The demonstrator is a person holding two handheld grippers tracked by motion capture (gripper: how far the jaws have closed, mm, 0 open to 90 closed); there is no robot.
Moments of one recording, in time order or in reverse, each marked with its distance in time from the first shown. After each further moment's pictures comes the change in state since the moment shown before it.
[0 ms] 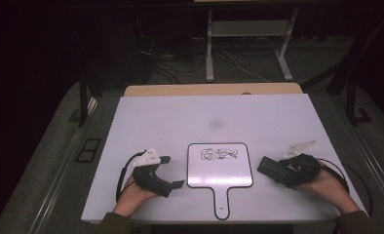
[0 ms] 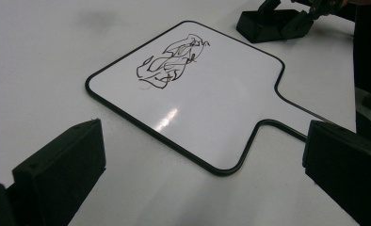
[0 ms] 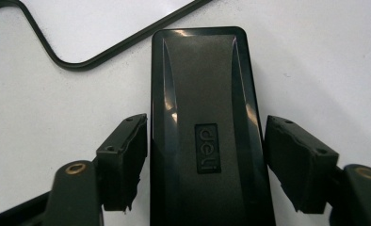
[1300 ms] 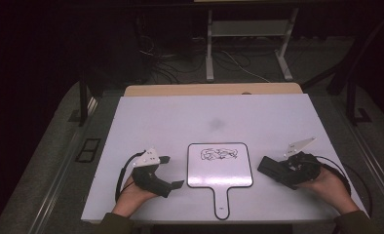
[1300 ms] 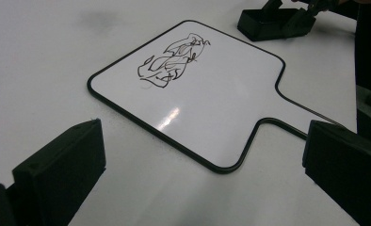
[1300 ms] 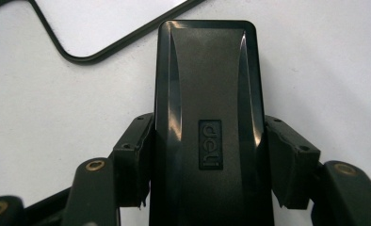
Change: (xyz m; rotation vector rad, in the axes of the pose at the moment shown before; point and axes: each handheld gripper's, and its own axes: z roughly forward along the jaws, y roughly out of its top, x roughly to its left) left arm -0.001 0.000 -0.002 0.004 0.004 0.010; right arm -0.005 0.004 -0.001 0.043 0.053 0.004
